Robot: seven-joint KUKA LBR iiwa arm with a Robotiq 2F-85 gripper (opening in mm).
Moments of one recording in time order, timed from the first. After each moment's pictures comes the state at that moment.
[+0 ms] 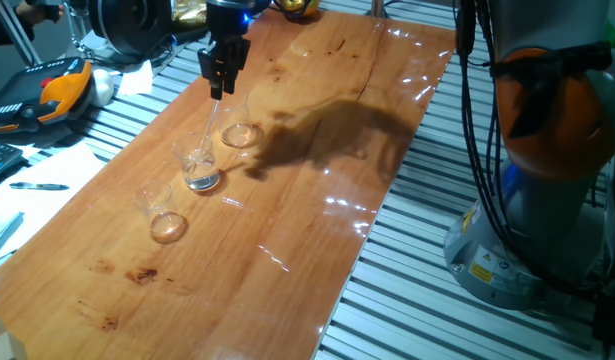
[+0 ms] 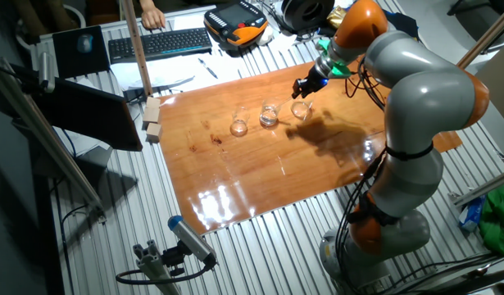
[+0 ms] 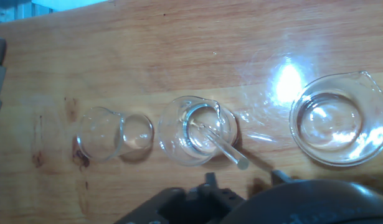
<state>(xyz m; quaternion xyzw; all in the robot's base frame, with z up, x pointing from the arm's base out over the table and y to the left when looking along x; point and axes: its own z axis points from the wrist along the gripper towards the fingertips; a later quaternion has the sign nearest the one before) 0.578 -0.001 0.203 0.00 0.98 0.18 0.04</state>
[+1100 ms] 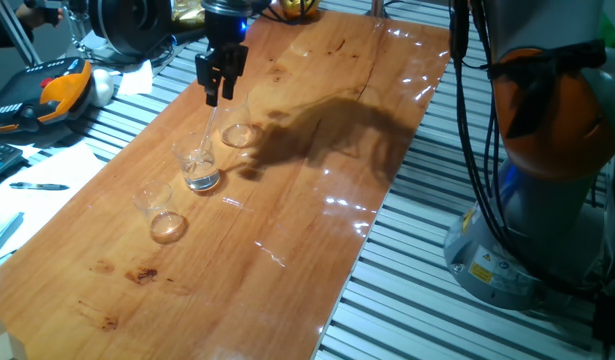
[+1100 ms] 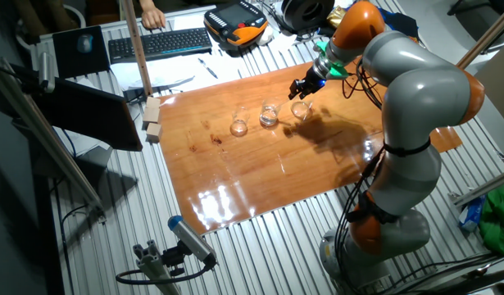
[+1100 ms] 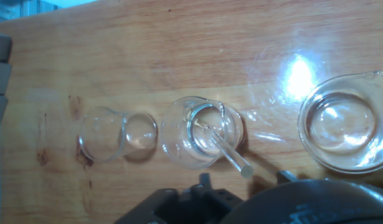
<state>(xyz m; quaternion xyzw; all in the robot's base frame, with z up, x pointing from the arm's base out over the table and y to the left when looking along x) 0.587 0.005 0.186 0.00 0.98 0.19 0.04</state>
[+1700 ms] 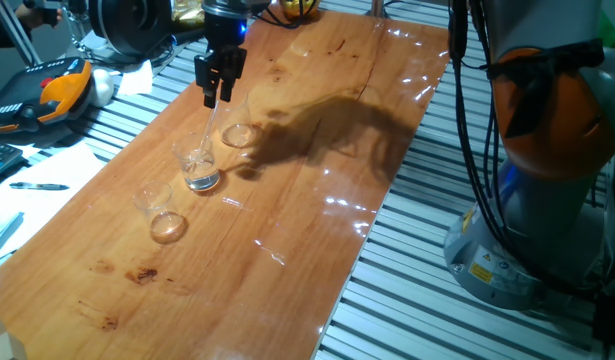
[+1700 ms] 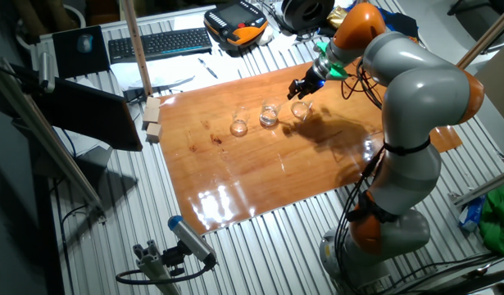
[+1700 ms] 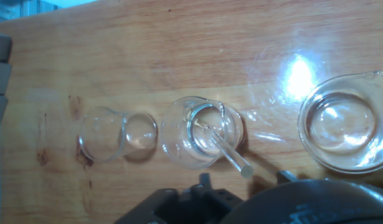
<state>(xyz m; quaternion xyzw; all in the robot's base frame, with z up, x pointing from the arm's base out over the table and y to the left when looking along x) 0.588 0.007 0.186 0.00 0.98 0.20 0.04</state>
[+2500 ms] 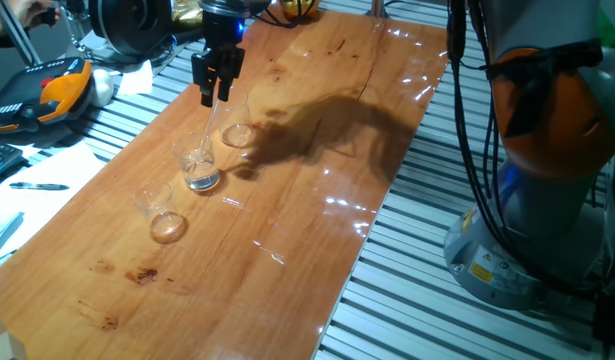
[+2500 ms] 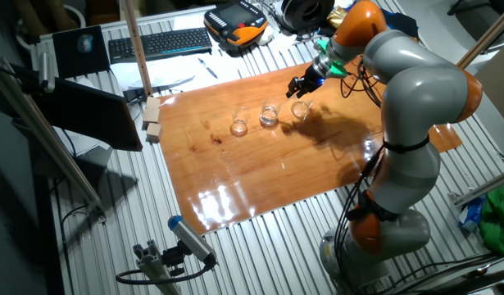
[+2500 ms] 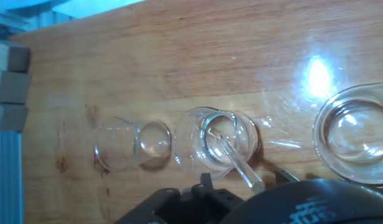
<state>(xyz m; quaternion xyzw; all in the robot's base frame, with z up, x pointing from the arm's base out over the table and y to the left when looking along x) 0.594 0.009 0.189 0.01 0.97 0.23 0.03</state>
